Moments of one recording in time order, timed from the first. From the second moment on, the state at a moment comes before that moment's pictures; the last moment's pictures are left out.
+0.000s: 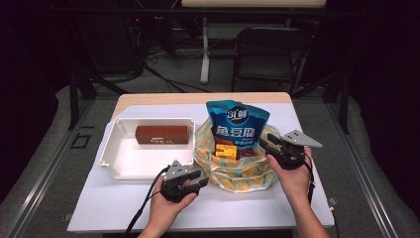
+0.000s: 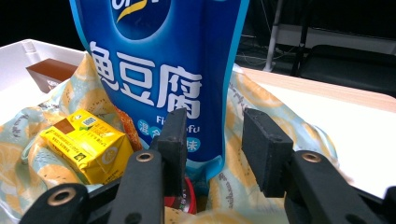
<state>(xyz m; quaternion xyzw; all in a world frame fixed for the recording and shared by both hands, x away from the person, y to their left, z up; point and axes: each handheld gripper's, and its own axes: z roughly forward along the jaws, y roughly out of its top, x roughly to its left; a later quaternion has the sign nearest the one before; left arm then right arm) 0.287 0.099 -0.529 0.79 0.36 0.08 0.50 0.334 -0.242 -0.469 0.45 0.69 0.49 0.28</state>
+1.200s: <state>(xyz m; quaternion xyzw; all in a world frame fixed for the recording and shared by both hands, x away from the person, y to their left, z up) 0.293 0.124 -0.515 0.76 0.37 0.10 0.52 0.372 -0.195 -0.465 0.41 0.72 0.48 0.29</state>
